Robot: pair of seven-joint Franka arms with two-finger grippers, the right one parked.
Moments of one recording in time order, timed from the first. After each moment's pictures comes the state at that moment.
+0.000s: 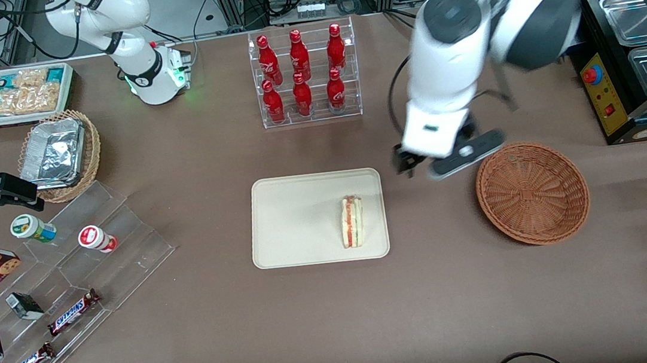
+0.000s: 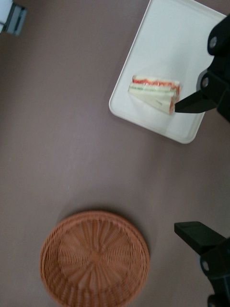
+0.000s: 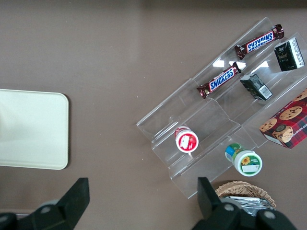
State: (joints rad) arm -0.48 0.19 -0.05 -1.49 0.13 1.71 -0.92
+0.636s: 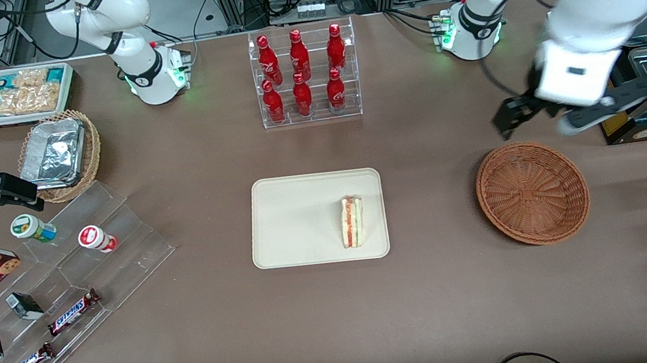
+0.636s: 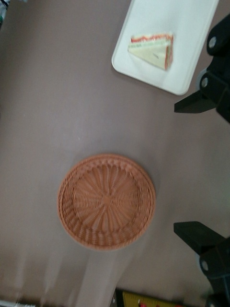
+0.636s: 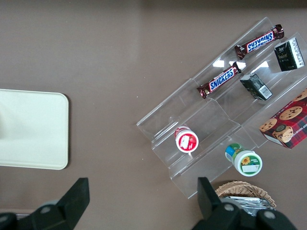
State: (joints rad) arm -0.22 -0.02 -0.04 -1.60 0.07 1.61 -0.56
